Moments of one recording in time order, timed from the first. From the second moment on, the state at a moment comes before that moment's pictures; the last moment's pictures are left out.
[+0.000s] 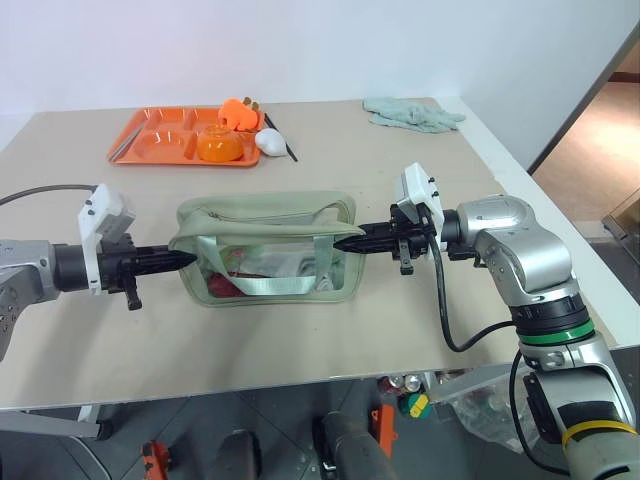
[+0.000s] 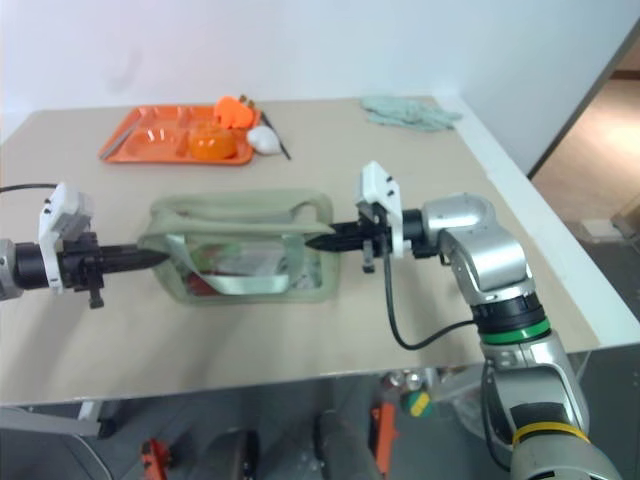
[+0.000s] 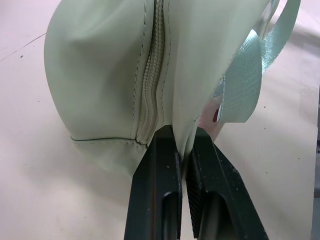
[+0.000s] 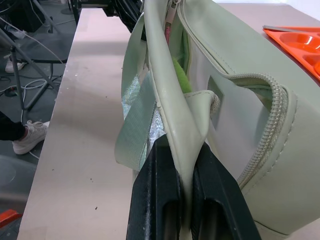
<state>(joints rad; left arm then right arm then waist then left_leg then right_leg) -0.33 0.99 0.25 -0.16 -0.66 0.76 -1.11 -0.79 -0.62 0.16 0.02 0.41 0.48 1.28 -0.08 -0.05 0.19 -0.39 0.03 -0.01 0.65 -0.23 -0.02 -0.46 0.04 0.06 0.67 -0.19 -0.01</state>
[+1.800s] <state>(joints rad) -0.29 0.94 0.24 -0.23 -0.66 0.72 -1.02 -1.26 -0.48 0.24 0.43 0.31 0.35 1.43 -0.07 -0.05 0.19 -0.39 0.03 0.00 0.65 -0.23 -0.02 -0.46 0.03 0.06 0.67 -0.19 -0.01</state>
